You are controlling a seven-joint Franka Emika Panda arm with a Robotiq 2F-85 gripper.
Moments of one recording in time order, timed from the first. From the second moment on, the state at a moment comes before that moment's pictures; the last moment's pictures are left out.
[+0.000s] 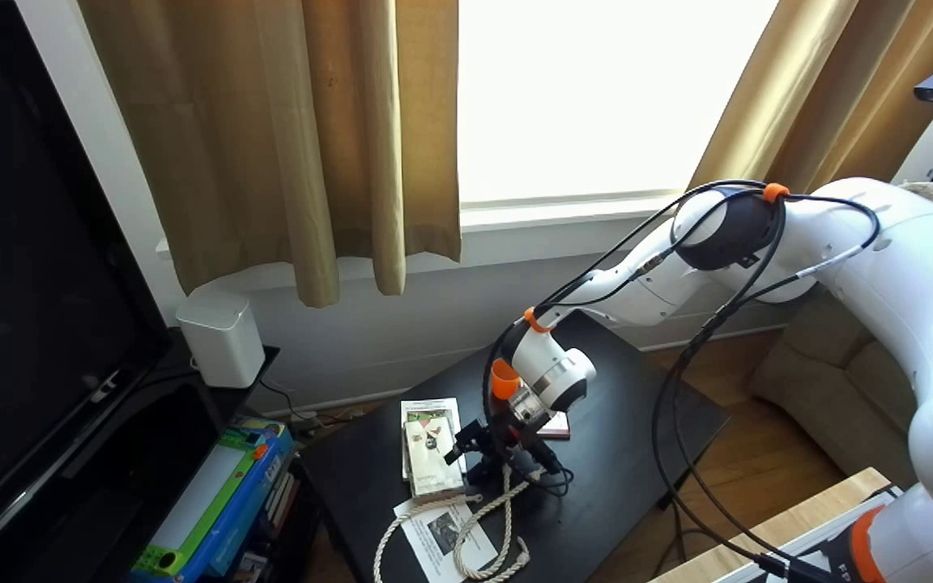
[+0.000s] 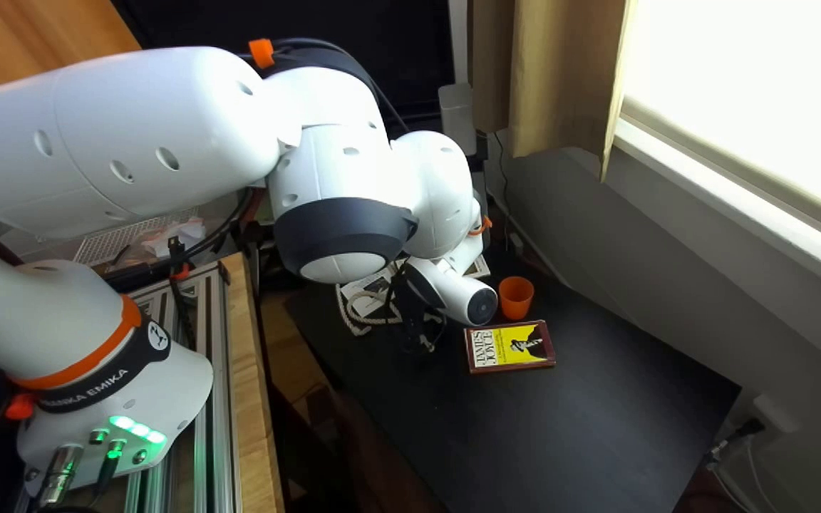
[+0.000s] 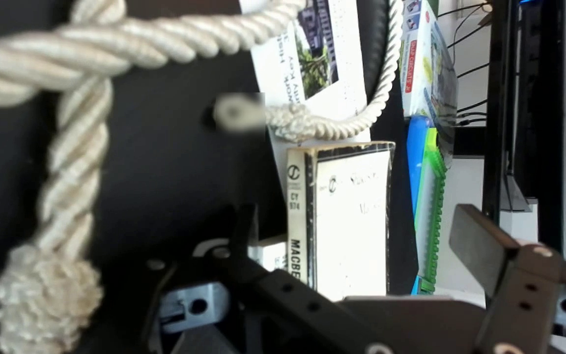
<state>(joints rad) -0.30 1.48 0.46 -1.64 0.89 2.51 -1.07</state>
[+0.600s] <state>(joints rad) -0.23 1.48 0.40 -1.60 0.95 2.38 -1.06</state>
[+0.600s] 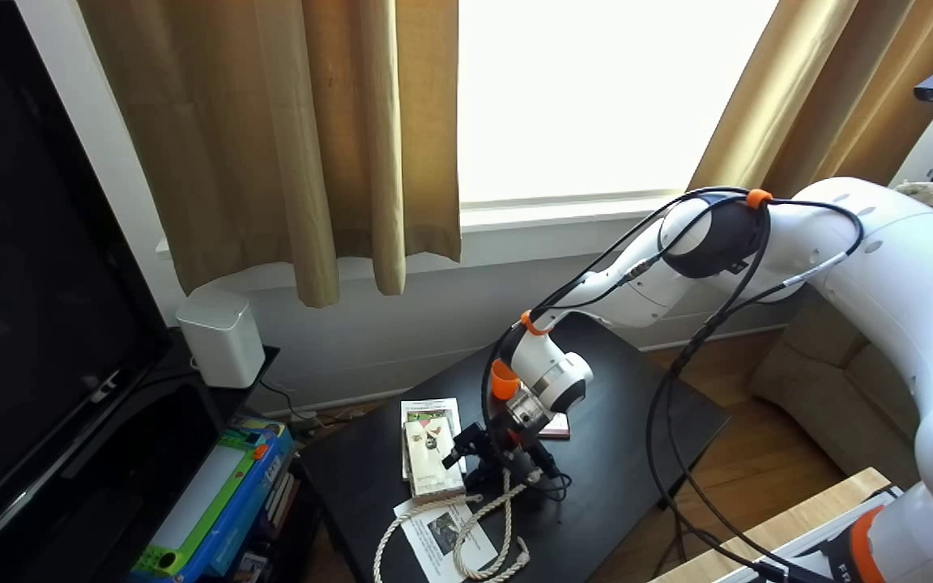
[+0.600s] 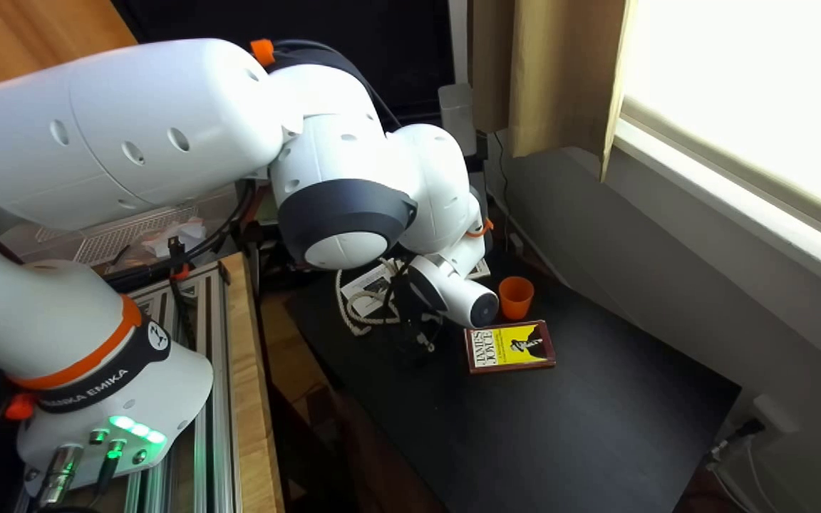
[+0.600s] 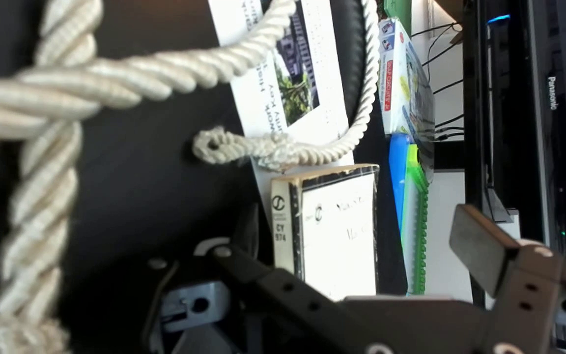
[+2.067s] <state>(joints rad) -0.11 1.48 0.26 -1.55 1.08 2.25 -1.06</state>
